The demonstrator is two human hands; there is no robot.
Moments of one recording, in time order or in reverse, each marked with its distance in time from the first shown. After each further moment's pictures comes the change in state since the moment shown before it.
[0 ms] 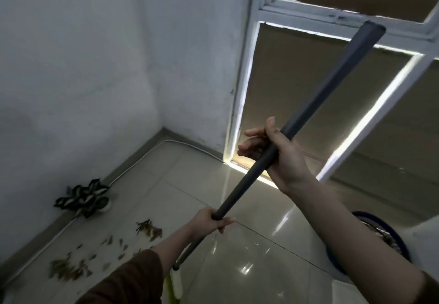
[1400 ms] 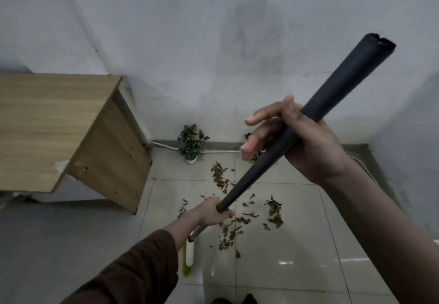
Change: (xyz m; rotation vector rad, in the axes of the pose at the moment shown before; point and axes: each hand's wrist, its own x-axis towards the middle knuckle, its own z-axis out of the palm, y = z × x) left_hand -0.265 -0.222 -0.138 -0.324 0.730 -0.634; right_hand 0.031 0.115 0.378 0.168 -1.402 0.276
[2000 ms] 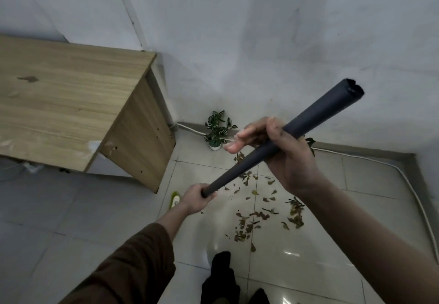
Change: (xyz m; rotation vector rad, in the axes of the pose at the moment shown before) left_hand -0.004 -0.103 -0.074 -0.174 0.347 -0.153; right_hand 0.084 0.102 0.044 0.091 -0.002 0.006
